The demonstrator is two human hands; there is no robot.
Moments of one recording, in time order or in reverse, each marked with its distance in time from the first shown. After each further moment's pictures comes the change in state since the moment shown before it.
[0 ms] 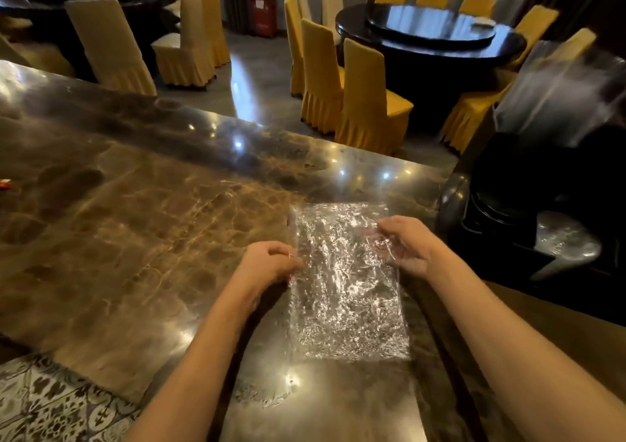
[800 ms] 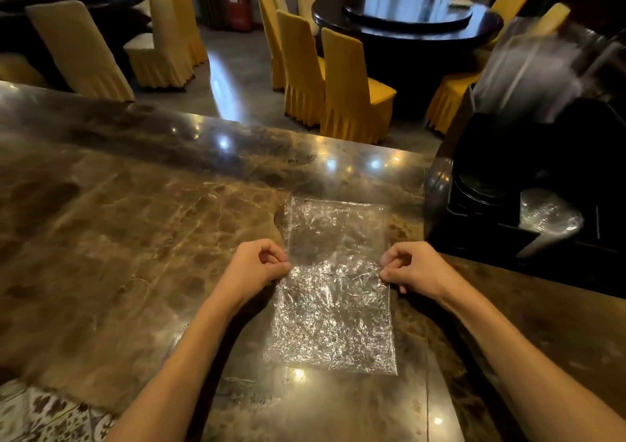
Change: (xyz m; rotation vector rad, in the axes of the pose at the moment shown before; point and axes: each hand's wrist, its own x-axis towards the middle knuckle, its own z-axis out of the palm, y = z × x) left_hand 0.007 -0.008 -0.008 0.288 -0.065 0.207; right_hand -0.047 0.048 -0.038 -0.667 0.007 -0.221
